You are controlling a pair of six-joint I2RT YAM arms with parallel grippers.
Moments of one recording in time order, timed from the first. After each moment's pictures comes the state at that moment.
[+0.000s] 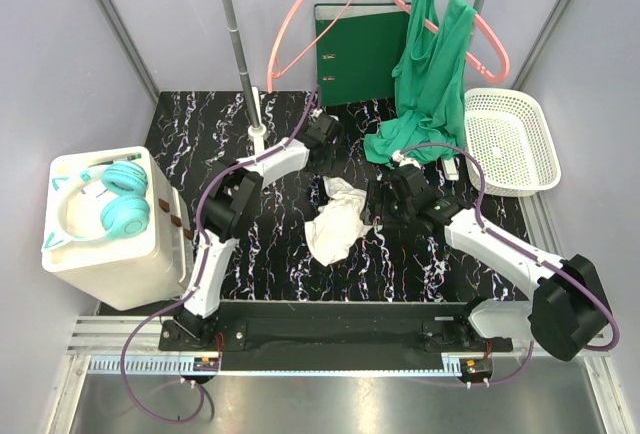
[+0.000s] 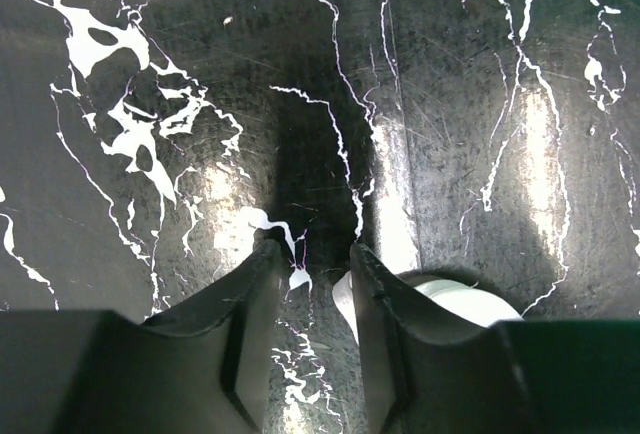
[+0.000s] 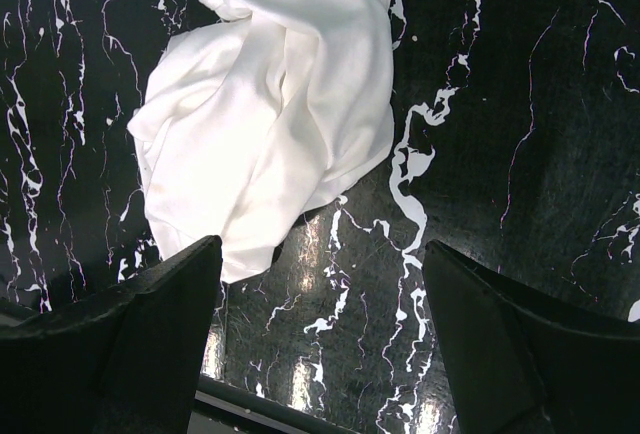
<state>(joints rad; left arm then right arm) -0.58 2.27 1.77 -0.51 -0.19 -0.34 0.62 1.26 0.84 -0.39 0.07 0.61</state>
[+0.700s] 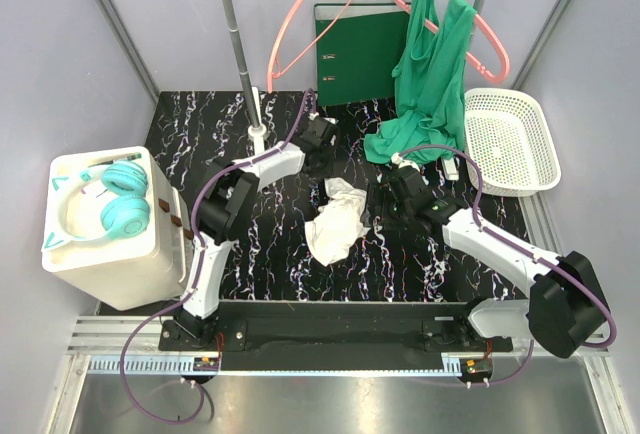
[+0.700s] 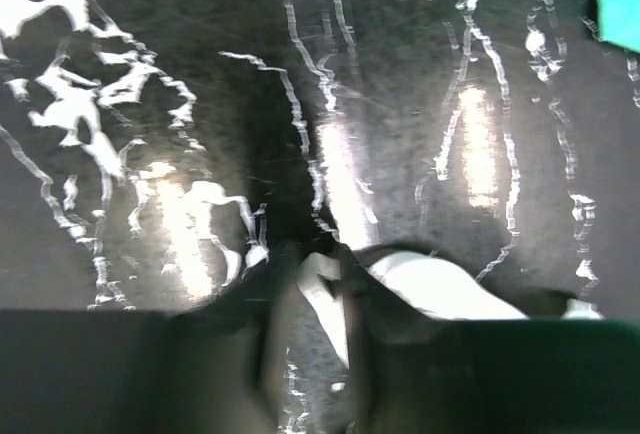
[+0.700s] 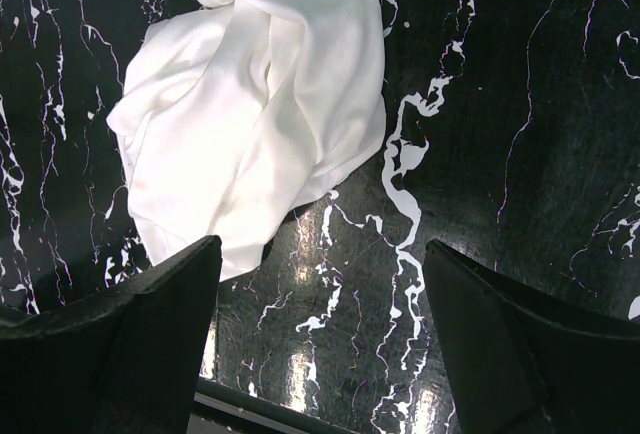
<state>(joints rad) -0.57 2.21 1.67 -0.43 -0.07 -0.41 0.62 1.28 0.83 -0.39 0.07 0.61</state>
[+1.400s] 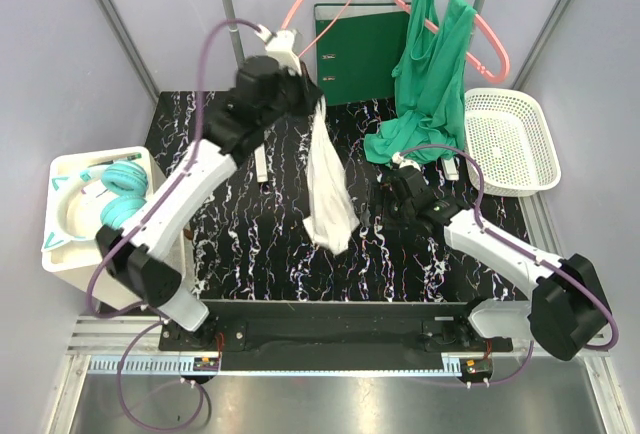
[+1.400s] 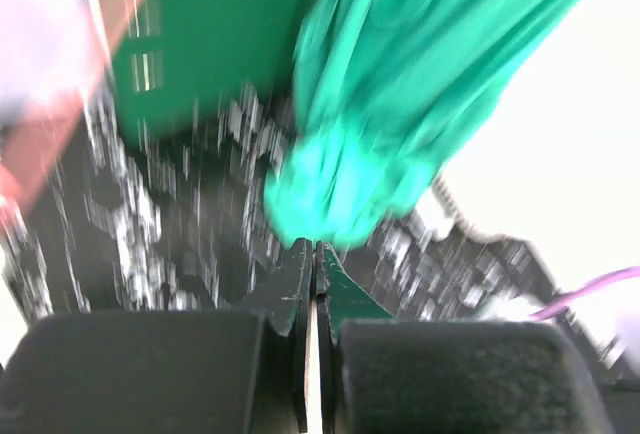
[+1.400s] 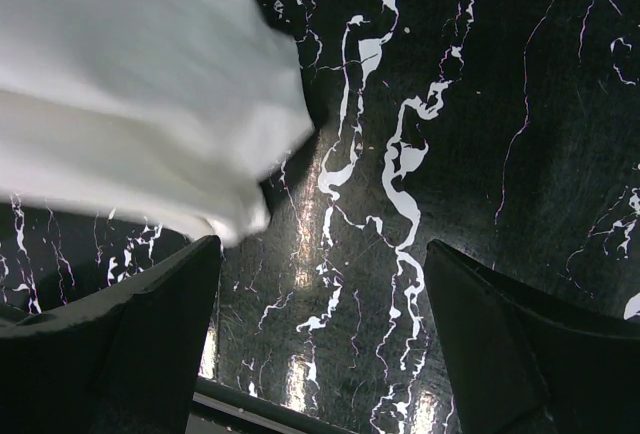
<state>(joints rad) -0.57 1.58 1.69 -0.37 -0.01 -0.35 0.62 1.26 0.82 -0.39 0.07 0.60</state>
